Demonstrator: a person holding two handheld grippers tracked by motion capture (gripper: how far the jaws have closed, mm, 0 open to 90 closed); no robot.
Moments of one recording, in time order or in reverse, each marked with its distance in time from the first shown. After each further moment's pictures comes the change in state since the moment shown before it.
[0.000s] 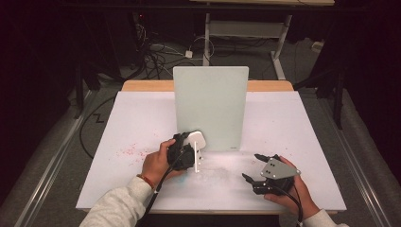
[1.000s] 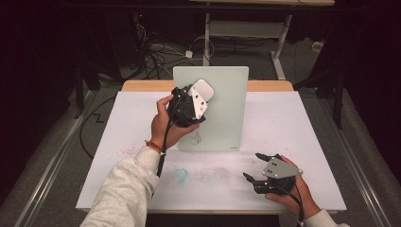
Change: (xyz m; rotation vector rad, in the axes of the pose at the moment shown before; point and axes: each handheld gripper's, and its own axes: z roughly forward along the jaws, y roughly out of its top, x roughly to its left) left arm 0.120 0.065 -0.024 -0.175 0.087 -0.351; right arm -0.003 0.000 -0.002 -0.013 -0.001 0.012
